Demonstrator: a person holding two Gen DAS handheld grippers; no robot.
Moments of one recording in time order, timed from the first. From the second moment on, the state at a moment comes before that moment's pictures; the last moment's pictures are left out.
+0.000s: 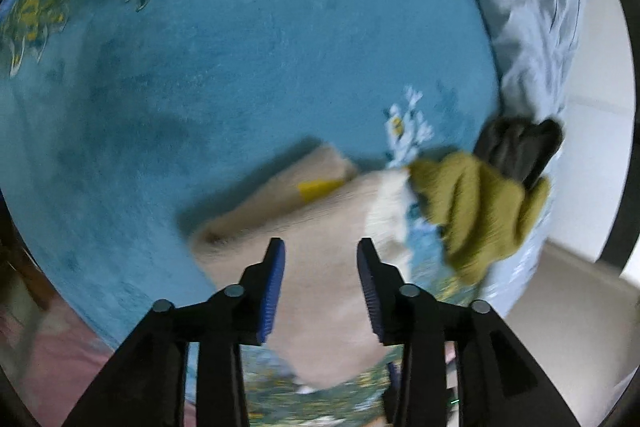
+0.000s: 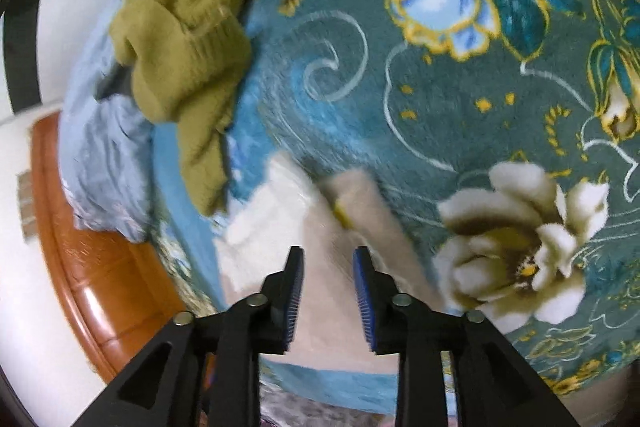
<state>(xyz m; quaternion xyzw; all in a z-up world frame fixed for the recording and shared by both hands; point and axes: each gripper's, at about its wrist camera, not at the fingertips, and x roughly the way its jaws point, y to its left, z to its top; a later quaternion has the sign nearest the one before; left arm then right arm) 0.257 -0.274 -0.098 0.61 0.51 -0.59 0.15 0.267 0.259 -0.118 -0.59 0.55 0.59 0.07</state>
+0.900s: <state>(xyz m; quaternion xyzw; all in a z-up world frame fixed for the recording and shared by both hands) 0.230 -0.226 -0.117 0.66 0.33 -0.68 0.07 0.230 0.204 -0.117 -0.64 0.43 0.63 0.06</state>
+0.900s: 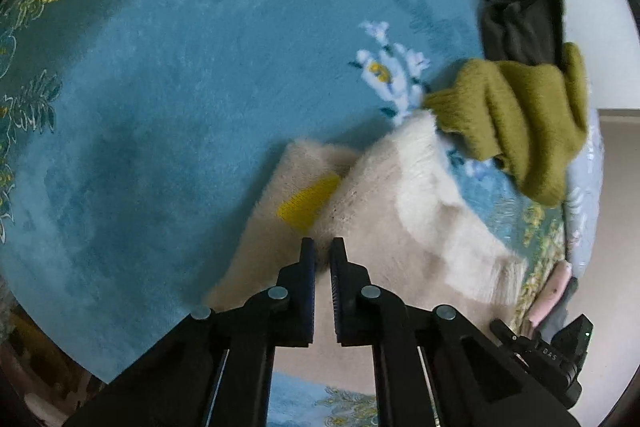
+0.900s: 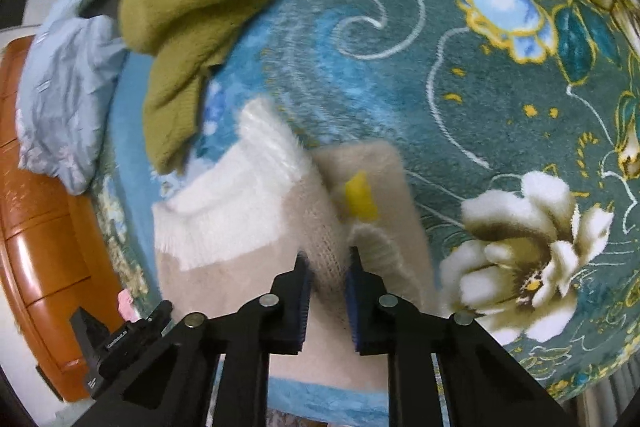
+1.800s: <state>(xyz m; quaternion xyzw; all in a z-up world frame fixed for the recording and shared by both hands) 0.241 -0.225 -0.146 0.67 0.35 -0.66 0.04 0.231 0.197 -0.128 -0.68 0.38 0.62 0.07</state>
